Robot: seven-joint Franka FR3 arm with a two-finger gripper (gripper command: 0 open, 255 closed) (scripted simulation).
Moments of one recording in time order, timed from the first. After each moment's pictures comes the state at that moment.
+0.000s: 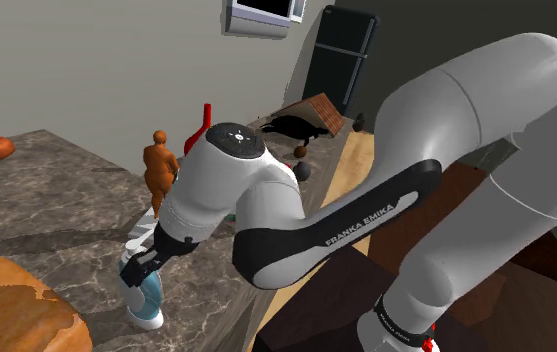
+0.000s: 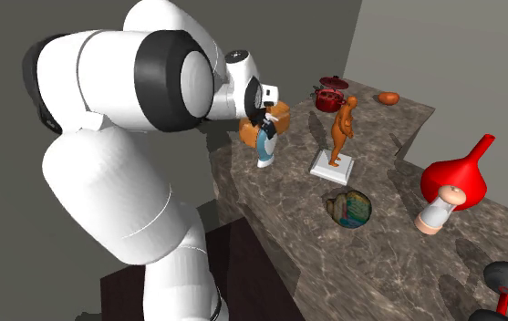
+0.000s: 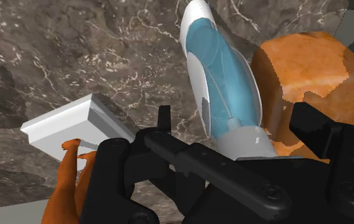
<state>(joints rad) -0.23 -0.12 1.04 -2.37 -0.11 2.68 0.73</state>
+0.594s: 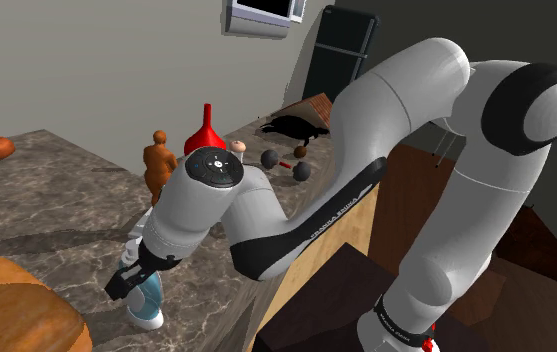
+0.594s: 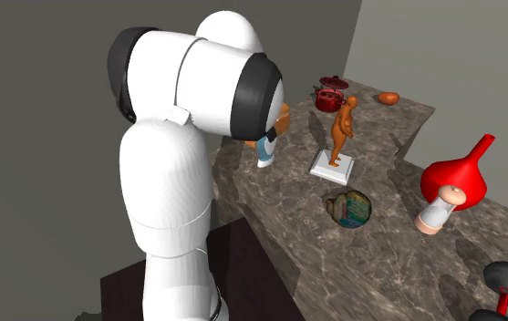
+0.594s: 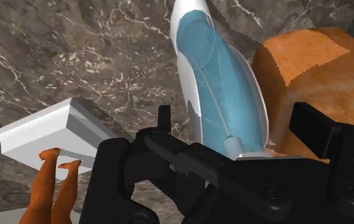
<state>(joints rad) -0.24 0.15 1.04 -2.28 -0.65 2.69 1.12</state>
